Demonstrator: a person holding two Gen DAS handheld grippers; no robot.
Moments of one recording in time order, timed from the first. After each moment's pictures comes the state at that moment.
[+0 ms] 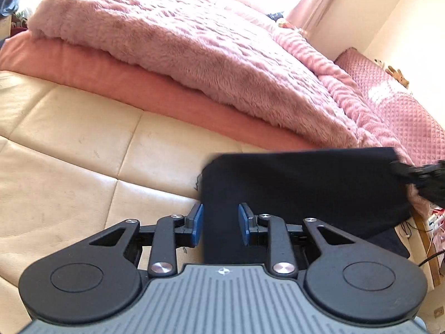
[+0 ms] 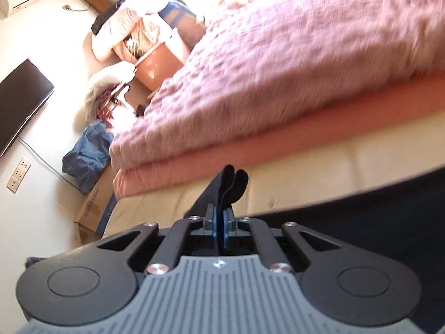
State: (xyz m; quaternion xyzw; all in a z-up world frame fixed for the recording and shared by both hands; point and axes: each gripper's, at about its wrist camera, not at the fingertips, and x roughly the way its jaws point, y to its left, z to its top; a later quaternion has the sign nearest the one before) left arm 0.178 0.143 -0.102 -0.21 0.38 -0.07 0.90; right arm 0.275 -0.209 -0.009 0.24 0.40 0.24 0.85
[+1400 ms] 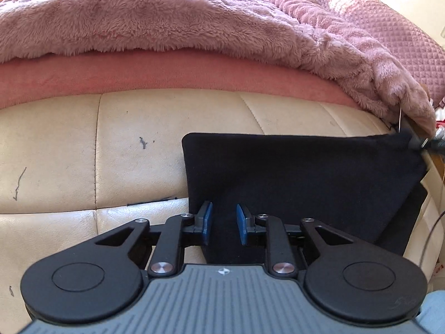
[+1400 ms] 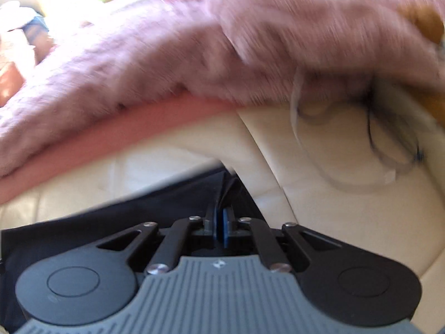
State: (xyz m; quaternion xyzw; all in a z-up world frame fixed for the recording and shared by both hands) left arm 0.276 -0.050 -0.160 -0.07 0.47 -0.16 0.86; right arm 0.312 -0.539 -0.118 0.12 0.42 -0.04 0.90
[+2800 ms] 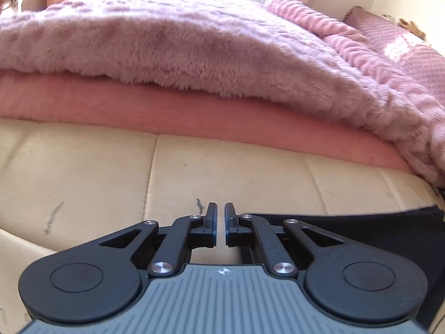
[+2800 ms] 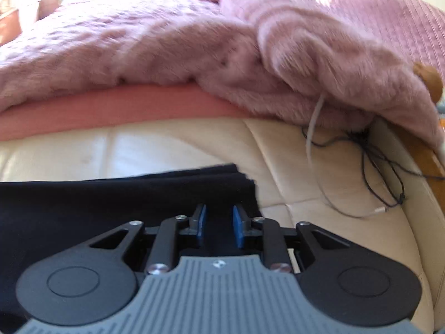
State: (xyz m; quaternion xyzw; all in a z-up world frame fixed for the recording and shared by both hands) left arm 0.303 -0.031 -0.152 -0.11 0.41 -0.04 0.90; right arm 0.326 -0.485 -0.145 -0.02 0.43 -0.07 0.90
